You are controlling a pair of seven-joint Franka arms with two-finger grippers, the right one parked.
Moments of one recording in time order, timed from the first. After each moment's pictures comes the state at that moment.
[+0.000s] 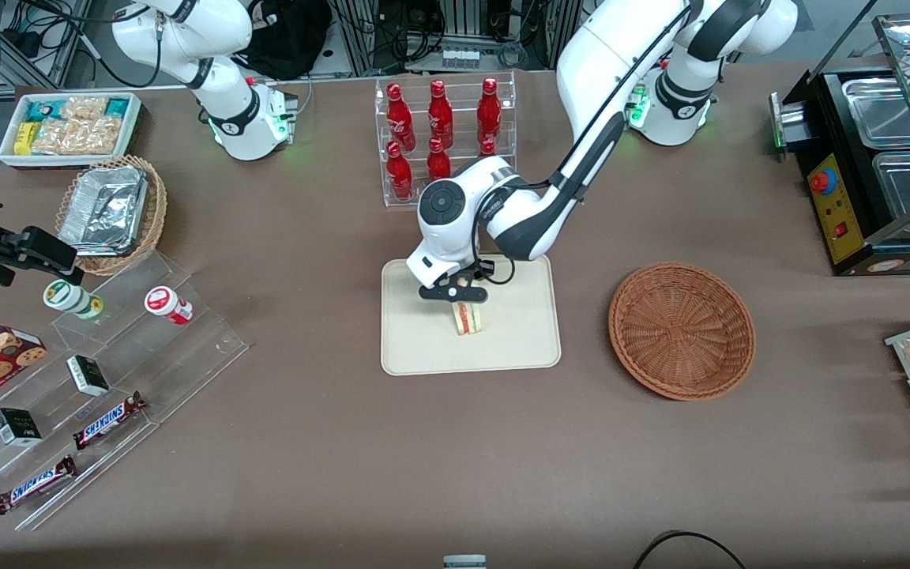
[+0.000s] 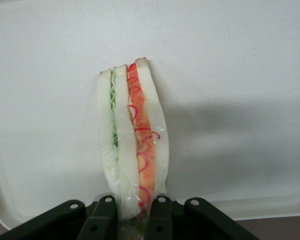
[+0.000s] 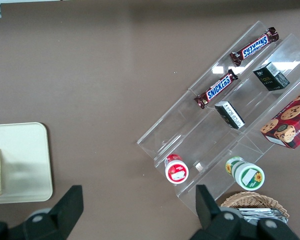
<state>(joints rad) -0.70 0.70 -0.20 -1.56 0.16 2.14 -0.85</state>
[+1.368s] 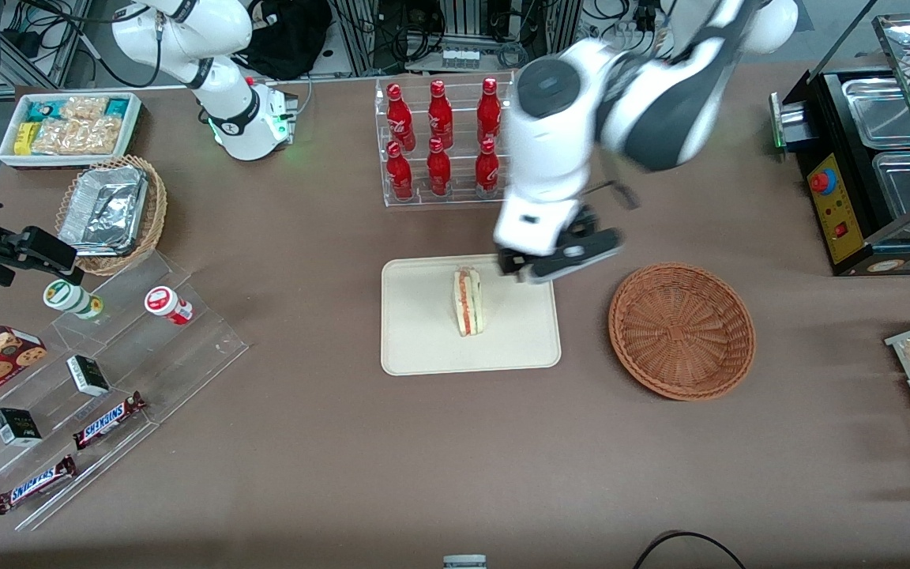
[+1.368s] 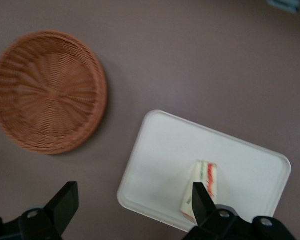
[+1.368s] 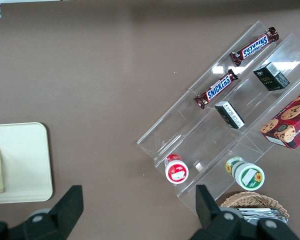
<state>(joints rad) -0.64 0.22 0.02 -1.53 0.15 1.77 -1.06</state>
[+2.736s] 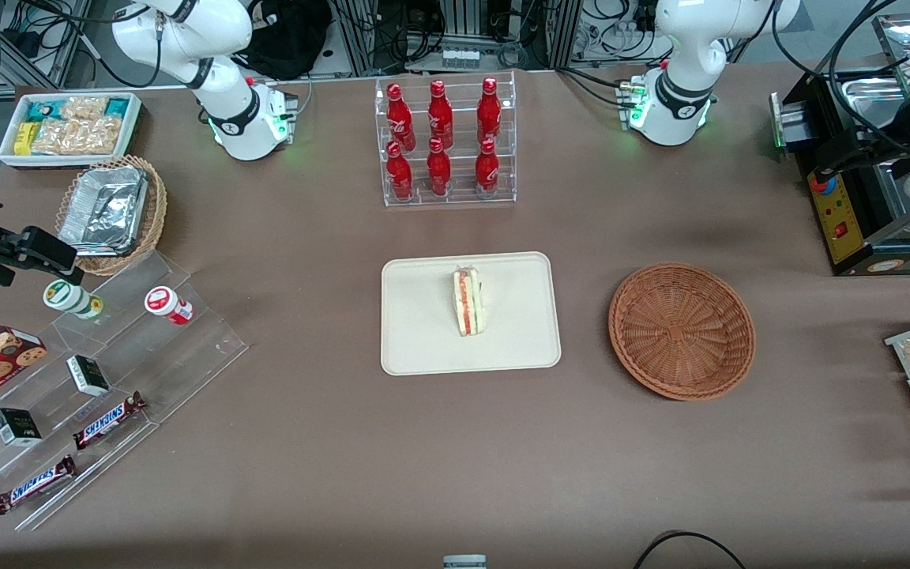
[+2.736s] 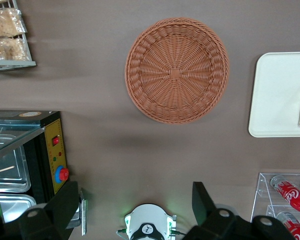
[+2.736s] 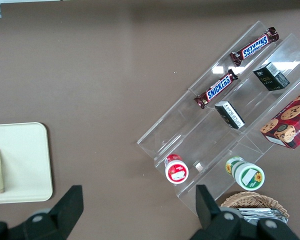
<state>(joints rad) 0.06 -0.06 -0.10 -1.53 0.03 1.33 -0.05</state>
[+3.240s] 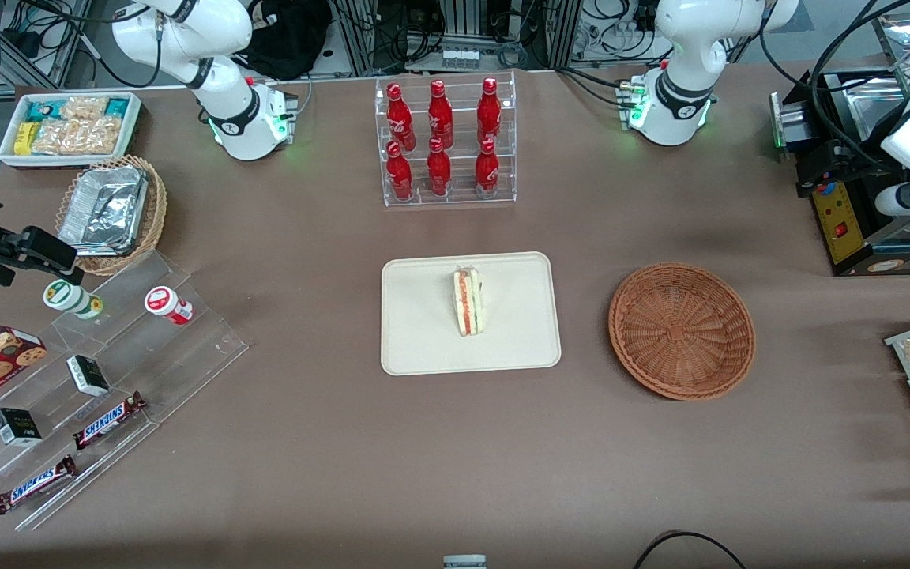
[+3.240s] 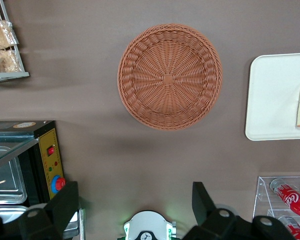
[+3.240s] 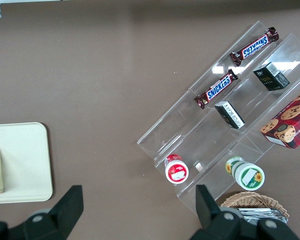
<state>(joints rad) 0.09 -0.04 -0.16 -1.53 0.03 1.37 -0.05</state>
